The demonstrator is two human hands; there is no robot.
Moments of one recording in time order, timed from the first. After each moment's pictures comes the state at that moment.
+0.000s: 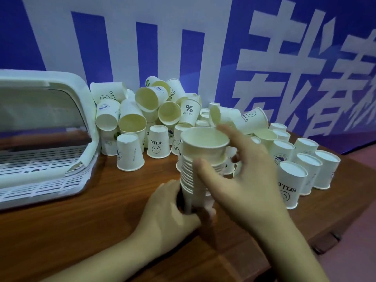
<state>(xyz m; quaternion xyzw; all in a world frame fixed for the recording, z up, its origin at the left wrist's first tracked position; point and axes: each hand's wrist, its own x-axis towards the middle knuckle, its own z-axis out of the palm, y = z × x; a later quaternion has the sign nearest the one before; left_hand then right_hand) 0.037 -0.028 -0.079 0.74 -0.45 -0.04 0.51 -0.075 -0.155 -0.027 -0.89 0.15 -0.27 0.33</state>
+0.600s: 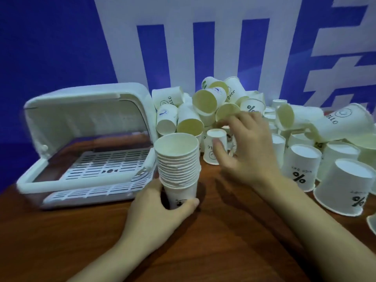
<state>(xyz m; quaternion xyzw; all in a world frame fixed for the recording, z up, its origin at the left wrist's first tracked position) 0.113 0.057 -0.070 0.87 -0.23 0.04 0.44 0.069 -0.165 -0.011 -0.83 0.00 -0.54 0.11</state>
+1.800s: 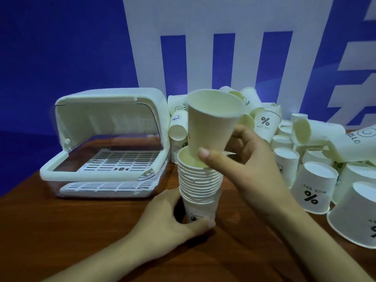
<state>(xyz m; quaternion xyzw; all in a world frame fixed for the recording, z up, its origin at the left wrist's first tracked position) 0.096 0.047 -0.065 0.82 -0.35 -0.01 0.45 0.036 -0.131 0.007 -0.73 -0.06 -0.29 0.62</state>
